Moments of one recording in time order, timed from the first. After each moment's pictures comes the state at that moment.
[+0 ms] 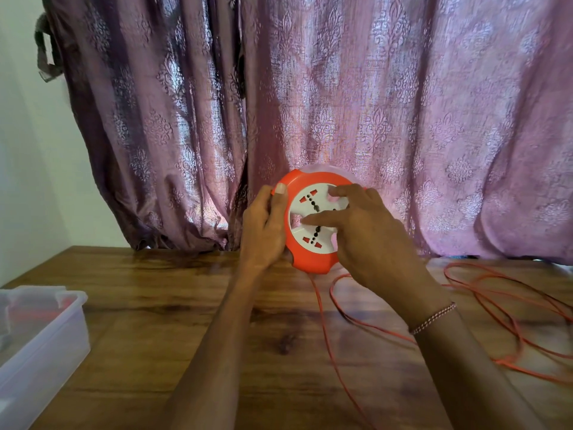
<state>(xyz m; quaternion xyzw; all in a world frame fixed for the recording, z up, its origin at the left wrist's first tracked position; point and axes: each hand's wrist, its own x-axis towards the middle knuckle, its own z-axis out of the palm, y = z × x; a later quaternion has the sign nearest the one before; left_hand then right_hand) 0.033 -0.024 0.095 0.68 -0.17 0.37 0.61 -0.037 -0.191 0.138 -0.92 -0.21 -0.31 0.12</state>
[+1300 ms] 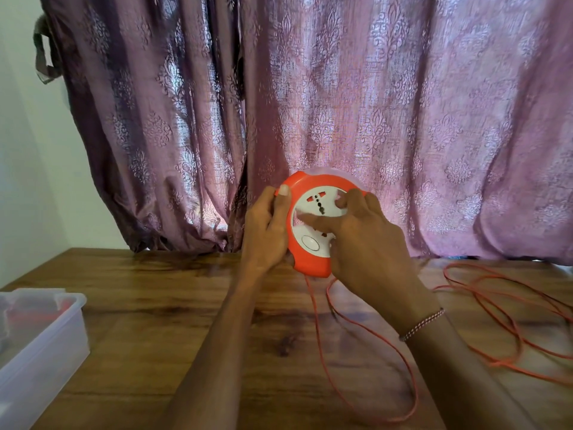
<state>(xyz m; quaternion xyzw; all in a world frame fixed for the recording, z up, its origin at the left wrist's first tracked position) 0.031 -0.027 0.098 0.69 -0.17 0.37 0.60 -0.045 -0.181 0.132 -0.91 -0.20 -0.35 0.11</state>
